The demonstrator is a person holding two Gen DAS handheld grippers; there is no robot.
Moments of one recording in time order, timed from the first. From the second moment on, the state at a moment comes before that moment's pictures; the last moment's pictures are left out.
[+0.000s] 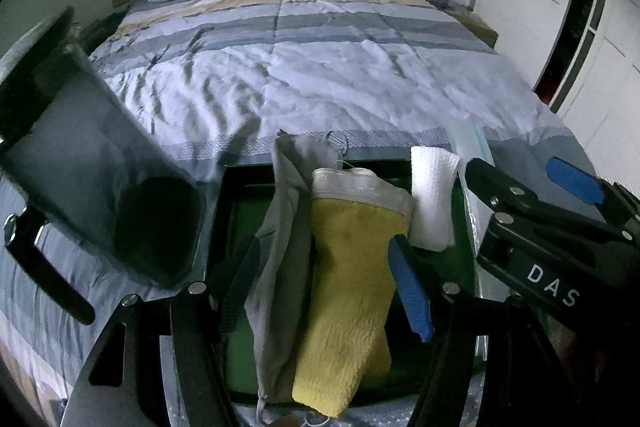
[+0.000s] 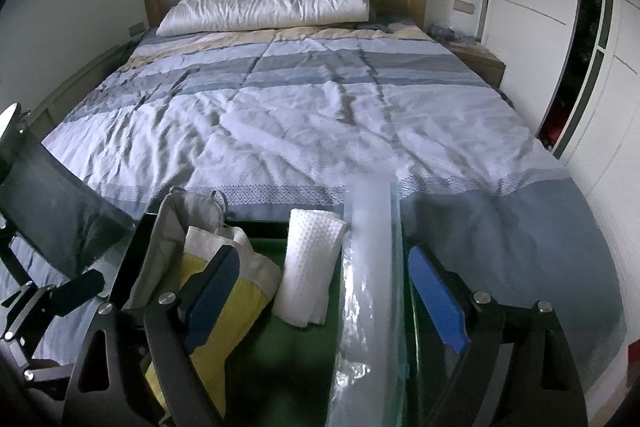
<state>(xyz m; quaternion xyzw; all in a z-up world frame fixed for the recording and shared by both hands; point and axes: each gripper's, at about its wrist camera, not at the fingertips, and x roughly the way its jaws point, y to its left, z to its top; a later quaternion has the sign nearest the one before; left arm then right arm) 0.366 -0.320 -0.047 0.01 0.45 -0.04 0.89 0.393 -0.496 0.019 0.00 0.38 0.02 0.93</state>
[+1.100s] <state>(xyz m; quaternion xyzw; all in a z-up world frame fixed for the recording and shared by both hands) 0.308 -0.281 -0.002 -0.03 0.43 -0.02 0.90 0.333 -0.493 0.069 0.00 0.34 -0.03 0.94</state>
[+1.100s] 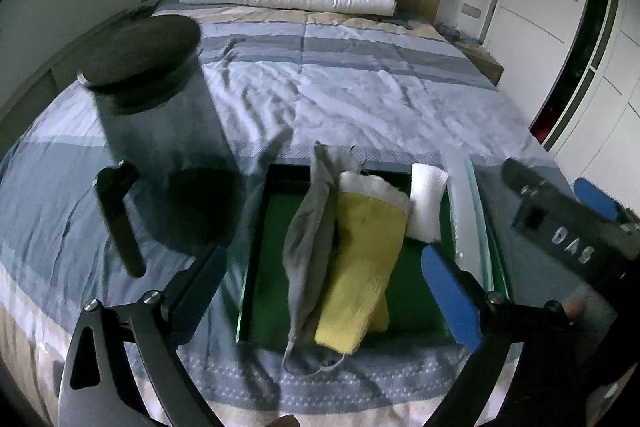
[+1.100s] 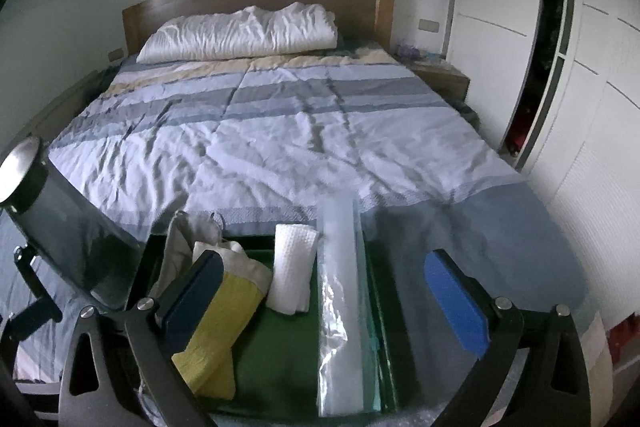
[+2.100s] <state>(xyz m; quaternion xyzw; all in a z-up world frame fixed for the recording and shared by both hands) 0.154 -0.134 0.077 -0.02 0.36 -0.05 0.93 0.104 -0.388 0.131 -0.02 0.29 0.02 0.96</state>
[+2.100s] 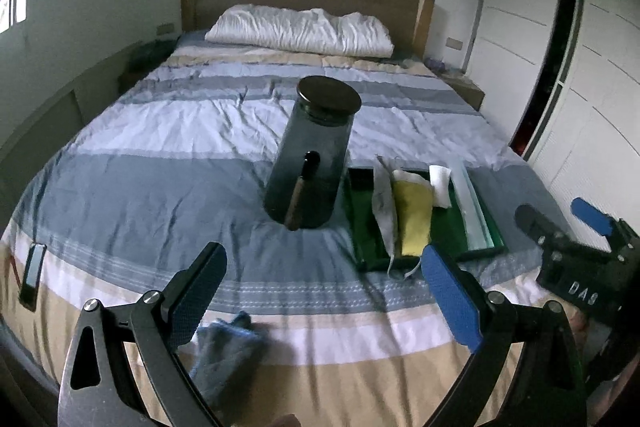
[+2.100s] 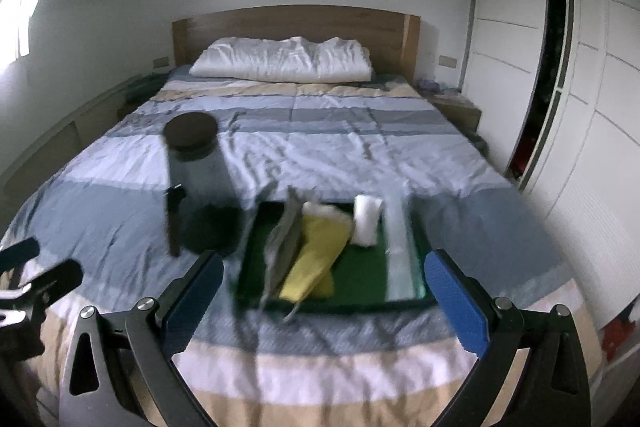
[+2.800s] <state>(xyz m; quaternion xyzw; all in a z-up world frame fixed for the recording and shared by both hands) 0.113 0.022 0.032 -0.01 0.37 -0.01 0.93 0.037 -0.258 0.100 -0.05 0.35 0.11 0.93</state>
